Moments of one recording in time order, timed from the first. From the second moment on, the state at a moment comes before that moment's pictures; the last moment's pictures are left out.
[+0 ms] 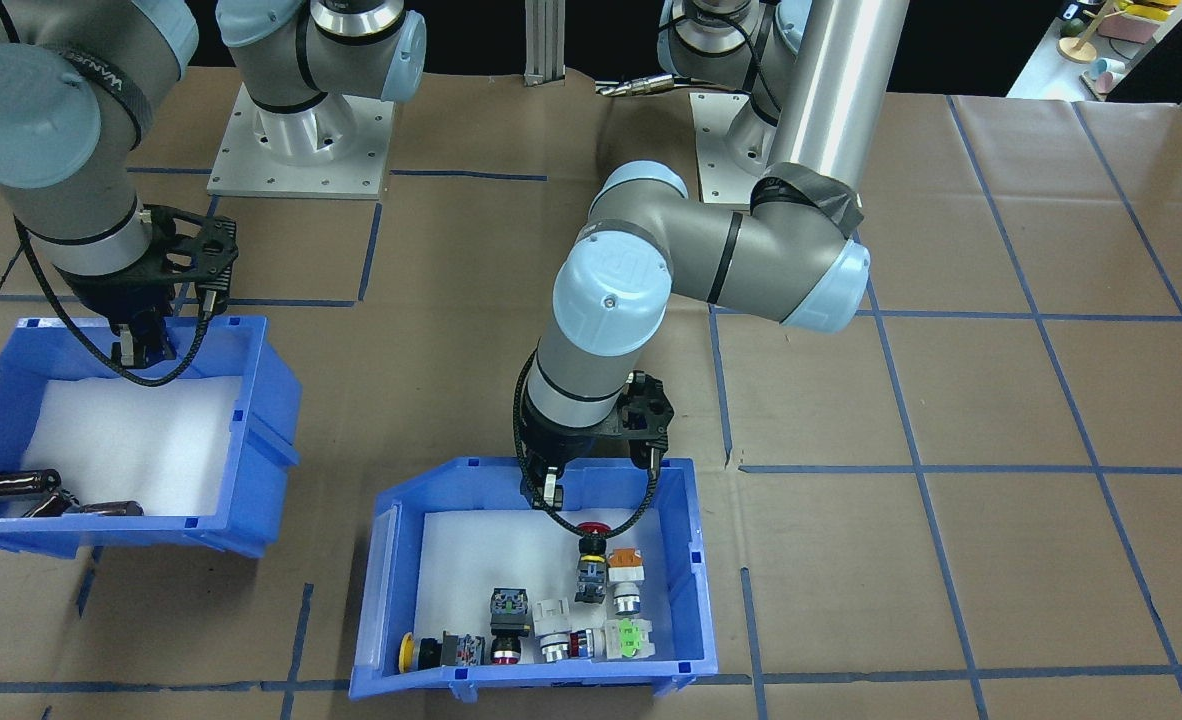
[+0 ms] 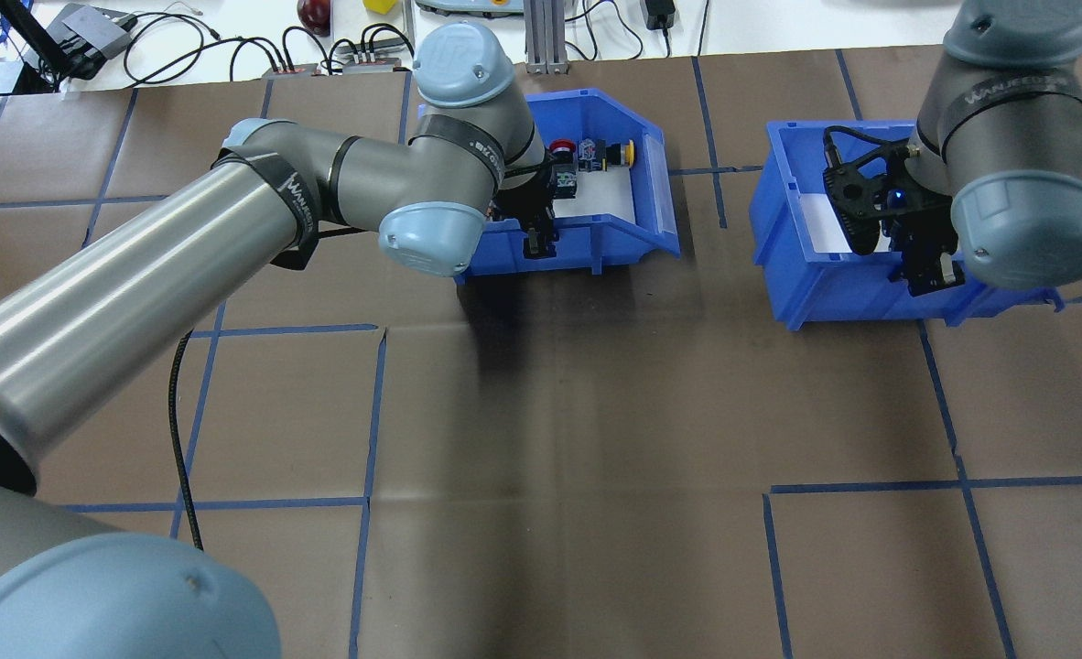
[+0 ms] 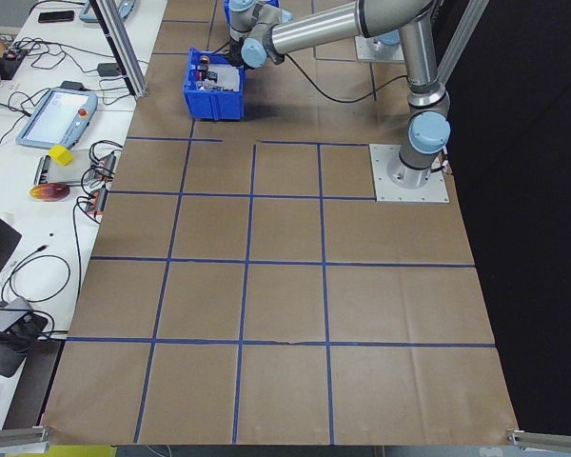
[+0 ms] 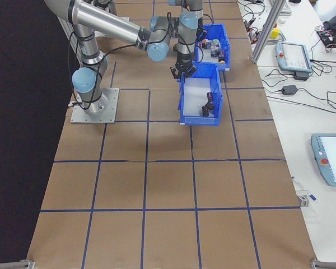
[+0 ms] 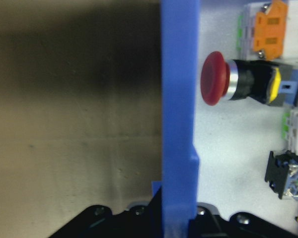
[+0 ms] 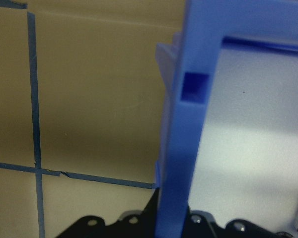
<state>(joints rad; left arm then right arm) -1.89 -2.10 -1.52 -0.93 1.42 -1.89 1.41 -1.51 1.87 -1.93 -1.75 -1.85</state>
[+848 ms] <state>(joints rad) -1.94 -2.03 -1.48 -1.06 1.56 -1.87 1.42 -1.51 1.87 -1.94 -1.75 -1.85</state>
